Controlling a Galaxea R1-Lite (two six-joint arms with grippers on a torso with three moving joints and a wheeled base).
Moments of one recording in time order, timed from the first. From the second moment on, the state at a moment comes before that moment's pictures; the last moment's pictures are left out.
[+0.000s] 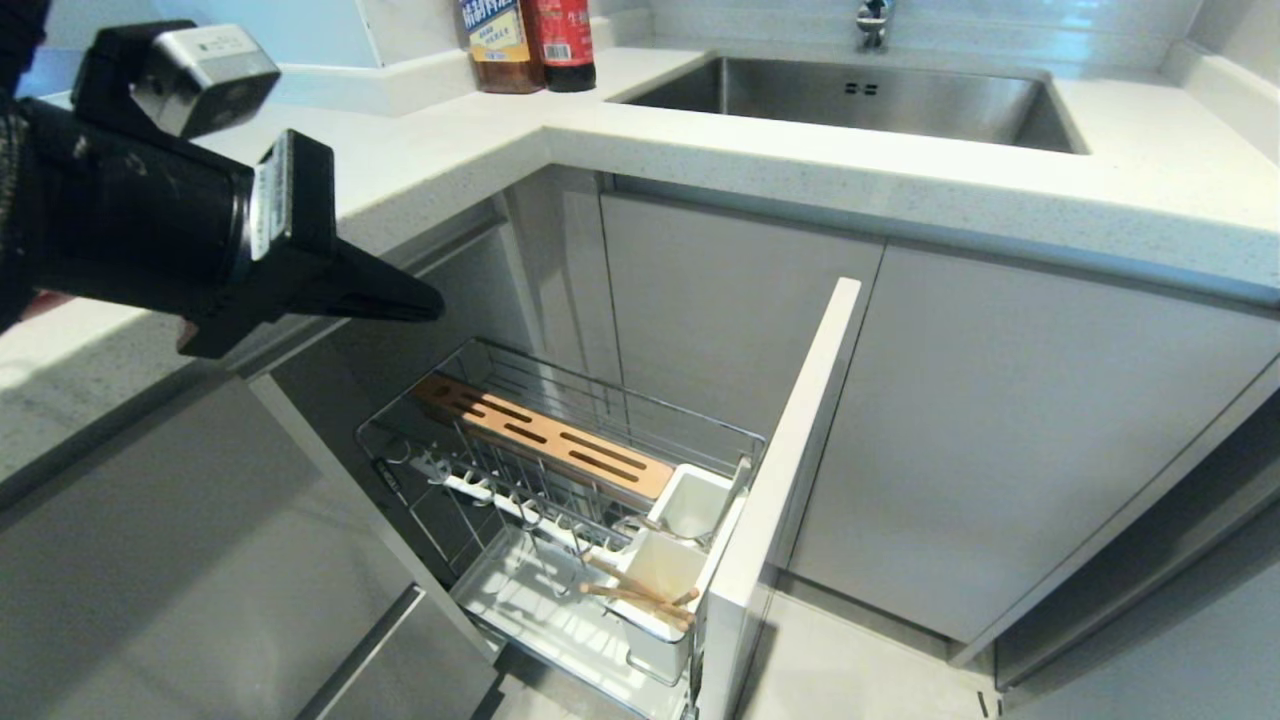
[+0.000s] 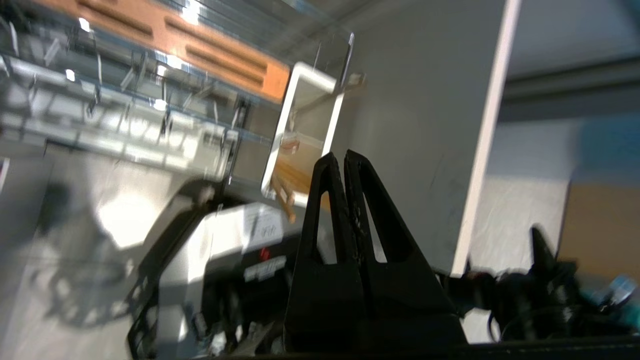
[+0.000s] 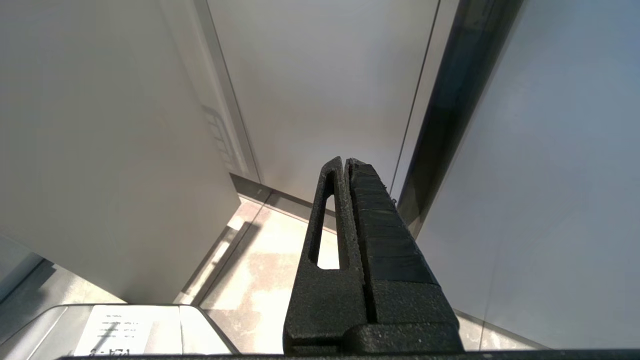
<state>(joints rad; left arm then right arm) -0.58 1.48 -1.76 0.88 -0.03 -0.51 0.01 0.00 0.00 0.00 0.00 0.02</state>
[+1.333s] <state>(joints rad) -0.72 1.78 -1.55 0.59 0.16 -0.49 0.01 0.00 0.00 0.00 0.00 0.02</state>
